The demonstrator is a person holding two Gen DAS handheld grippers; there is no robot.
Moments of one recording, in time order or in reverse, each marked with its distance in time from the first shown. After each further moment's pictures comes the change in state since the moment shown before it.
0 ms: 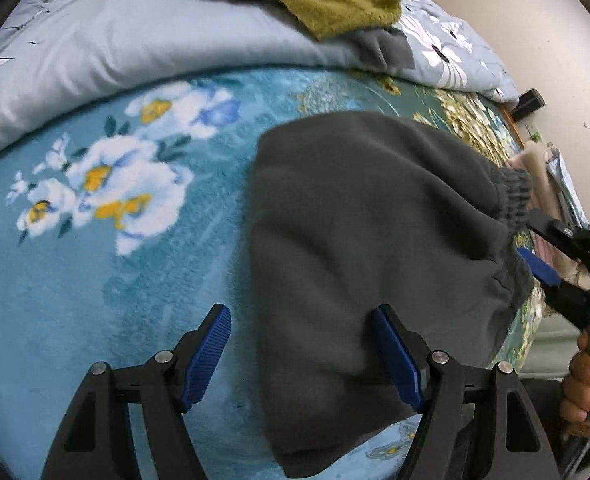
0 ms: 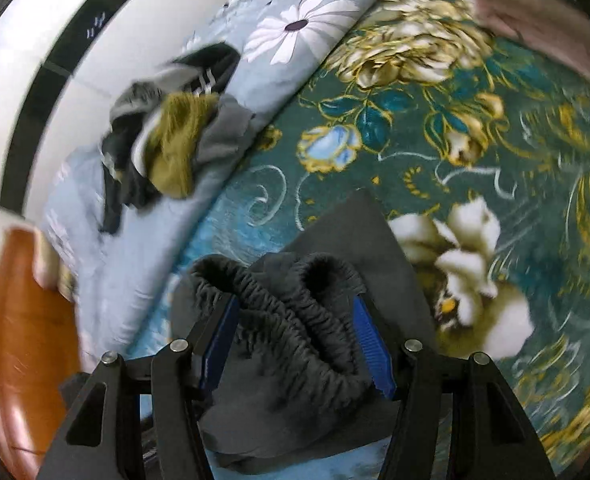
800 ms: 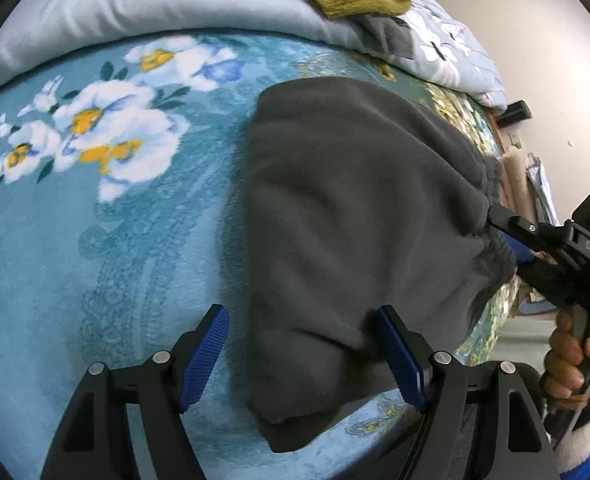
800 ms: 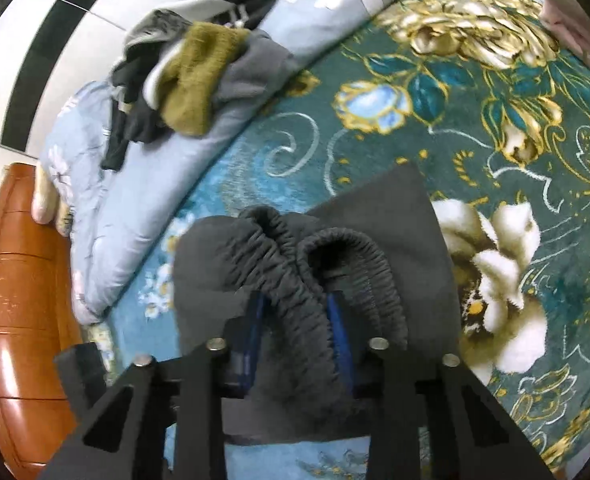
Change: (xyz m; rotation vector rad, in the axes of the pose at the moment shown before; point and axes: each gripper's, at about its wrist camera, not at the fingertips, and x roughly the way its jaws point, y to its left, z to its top) left arm 0.001 0.013 -0.008 -0.075 0.063 -0.152; right arm 0.023 0.015 0.008 -0.117 0.175 0.059
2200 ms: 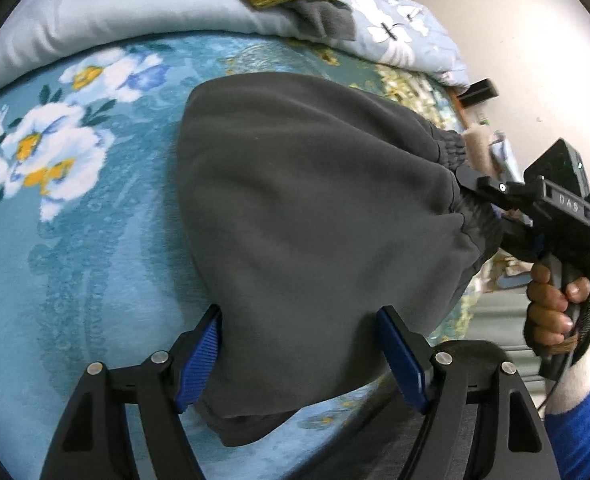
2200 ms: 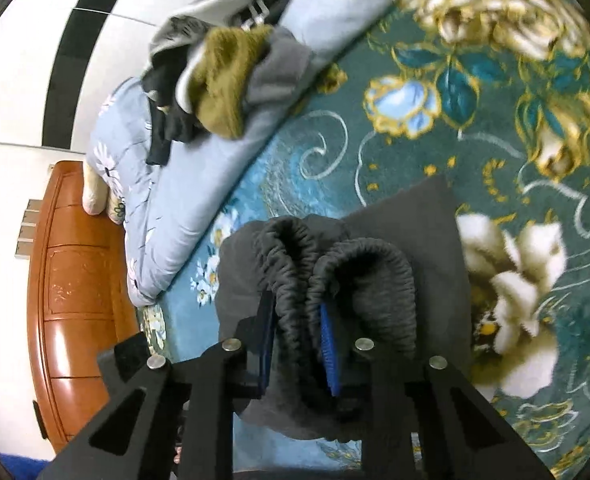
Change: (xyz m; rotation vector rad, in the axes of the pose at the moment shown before) left arm 0.005 -0.038 0.002 0.072 0.037 -0.110; right arm -0.008 -0.026 0.027 -0.006 0.105 0.208
